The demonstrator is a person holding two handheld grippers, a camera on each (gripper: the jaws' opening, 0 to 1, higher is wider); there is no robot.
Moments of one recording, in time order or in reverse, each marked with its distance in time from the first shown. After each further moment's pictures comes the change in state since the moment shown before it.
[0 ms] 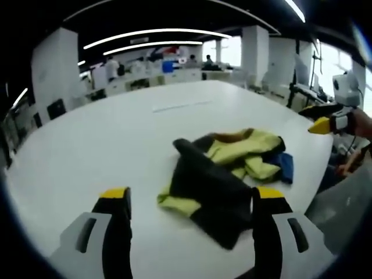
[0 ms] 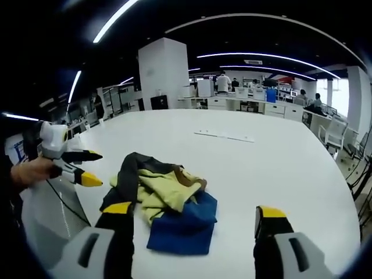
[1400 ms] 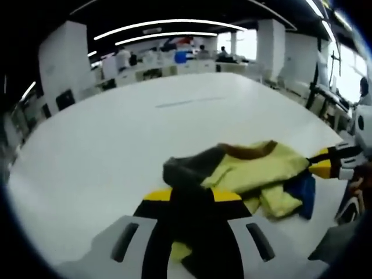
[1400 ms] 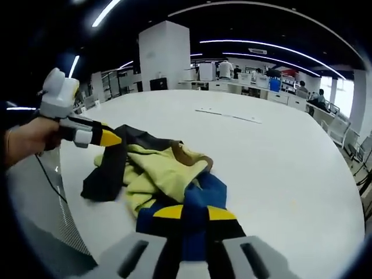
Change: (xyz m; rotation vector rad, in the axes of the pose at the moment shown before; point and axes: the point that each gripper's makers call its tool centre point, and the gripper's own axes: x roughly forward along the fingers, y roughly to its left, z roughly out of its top) left arm 0.072 -0.001 0.016 -0.022 0.110 0.127; right arm 0.051 0.003 -0.046 -0.051 0.118 -0.036
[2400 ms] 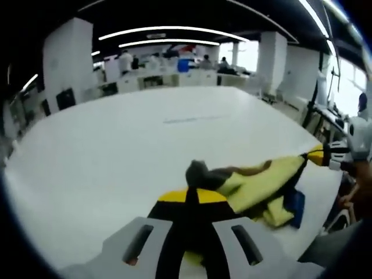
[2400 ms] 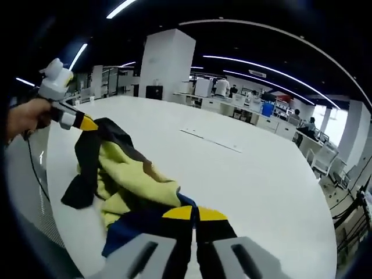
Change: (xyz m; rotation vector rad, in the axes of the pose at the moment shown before) left arm -0.034 0.037 0.047 -0.099 -0.100 -0.072; right arm -0.015 -0.052 0.056 -0.134 -0.106 -0.118
